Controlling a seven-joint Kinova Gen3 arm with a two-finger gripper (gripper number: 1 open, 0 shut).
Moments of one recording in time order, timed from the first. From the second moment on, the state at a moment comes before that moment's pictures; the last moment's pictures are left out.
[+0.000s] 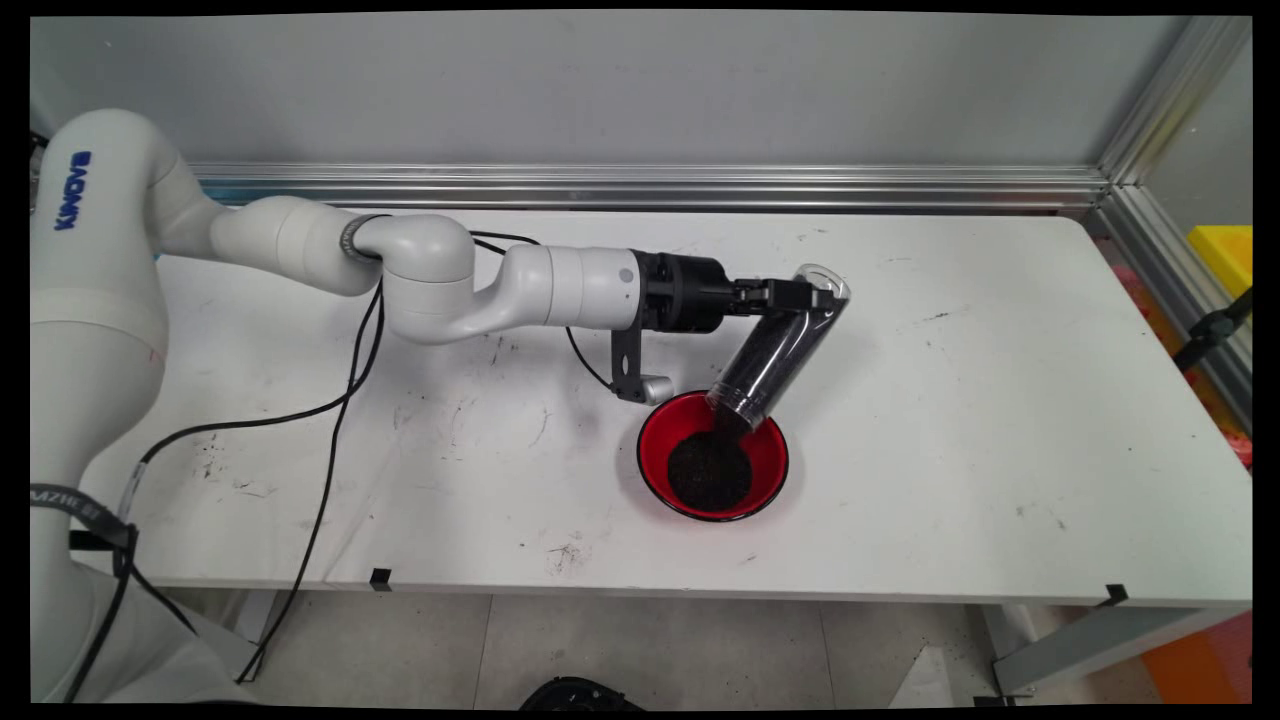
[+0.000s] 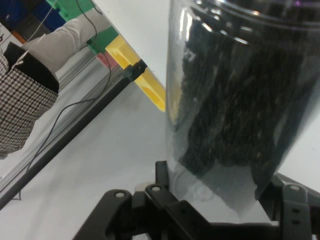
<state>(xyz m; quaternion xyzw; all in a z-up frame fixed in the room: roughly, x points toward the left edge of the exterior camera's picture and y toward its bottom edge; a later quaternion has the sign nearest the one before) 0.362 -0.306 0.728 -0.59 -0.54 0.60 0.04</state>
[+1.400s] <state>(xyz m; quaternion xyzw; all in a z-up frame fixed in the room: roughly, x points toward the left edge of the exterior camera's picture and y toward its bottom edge) 0.364 -0.302 0.730 -0.53 -0.61 0.58 0.07</state>
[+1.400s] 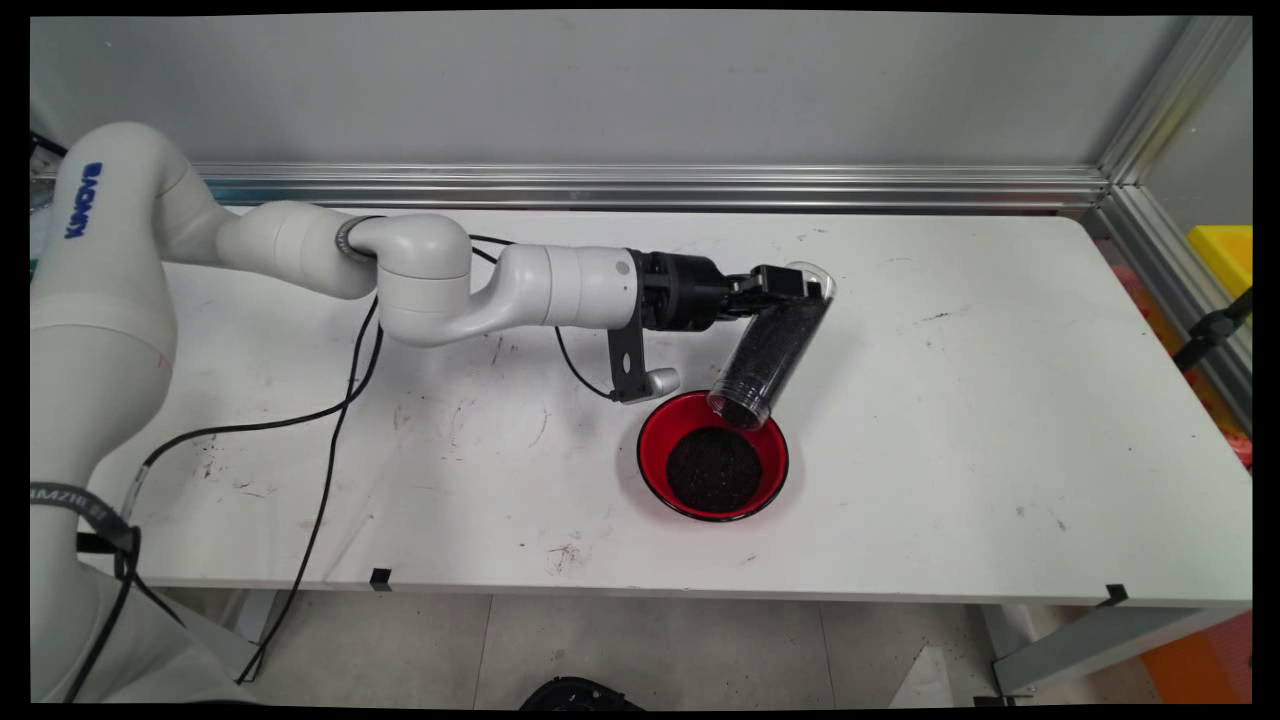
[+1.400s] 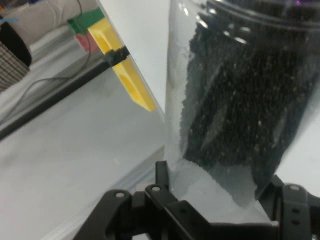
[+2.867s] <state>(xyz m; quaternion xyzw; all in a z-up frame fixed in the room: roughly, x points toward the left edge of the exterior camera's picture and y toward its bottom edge) 0.389 -0.306 0.769 -0.27 -0.83 0.44 0.22</state>
